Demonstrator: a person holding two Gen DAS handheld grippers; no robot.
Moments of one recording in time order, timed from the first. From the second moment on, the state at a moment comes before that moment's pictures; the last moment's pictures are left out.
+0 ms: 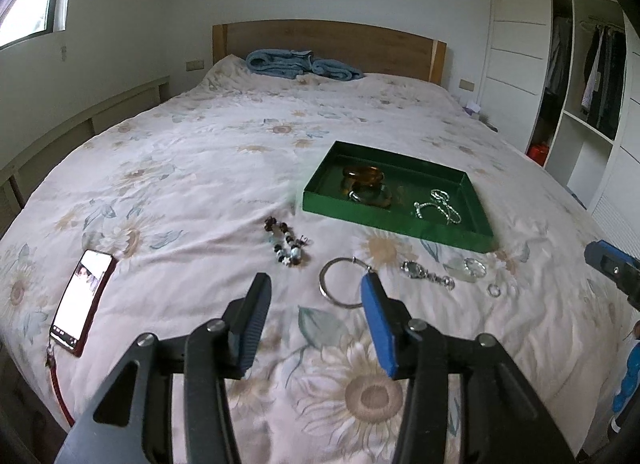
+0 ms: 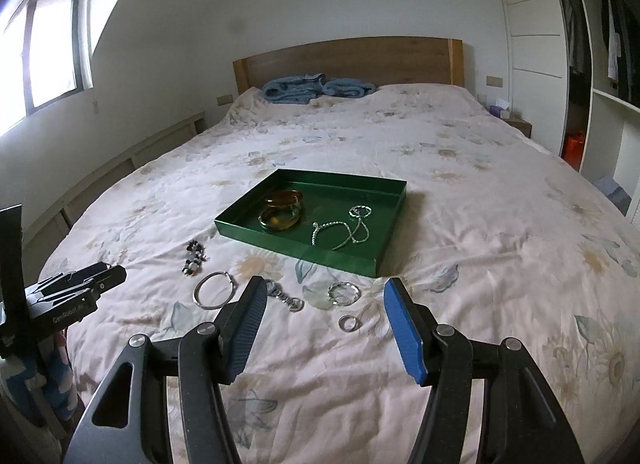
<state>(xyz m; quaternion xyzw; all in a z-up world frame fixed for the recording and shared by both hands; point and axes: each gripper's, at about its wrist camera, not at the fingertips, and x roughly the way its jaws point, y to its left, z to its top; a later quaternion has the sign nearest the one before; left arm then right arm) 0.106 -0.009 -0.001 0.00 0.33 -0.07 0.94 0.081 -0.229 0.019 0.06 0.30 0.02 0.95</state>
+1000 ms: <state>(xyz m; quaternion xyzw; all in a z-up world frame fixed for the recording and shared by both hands) 0.050 -0.027 0.011 0.01 0.30 -0.07 0.95 0.028 -0.237 0.004 0.06 0.30 0.01 0.95</state>
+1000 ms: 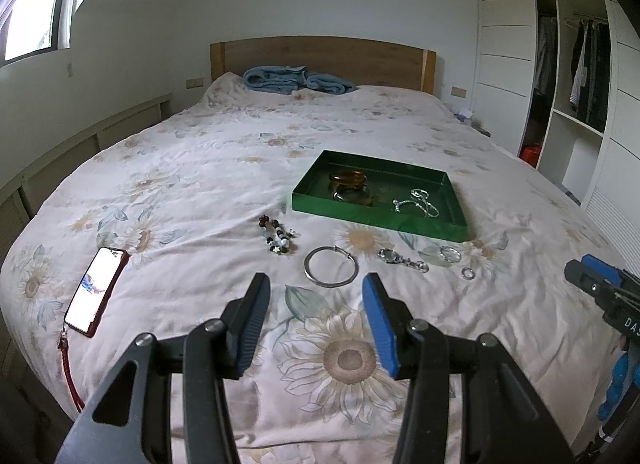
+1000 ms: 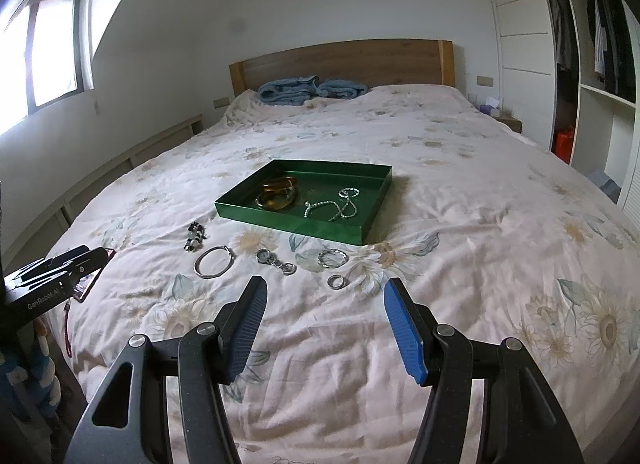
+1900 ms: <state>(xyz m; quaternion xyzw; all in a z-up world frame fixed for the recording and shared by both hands) 0.068 -0.031 -0.014 0.03 0.31 -0.08 0.95 0.050 -0.242 -0.024 0.06 0.32 0.00 0.95</state>
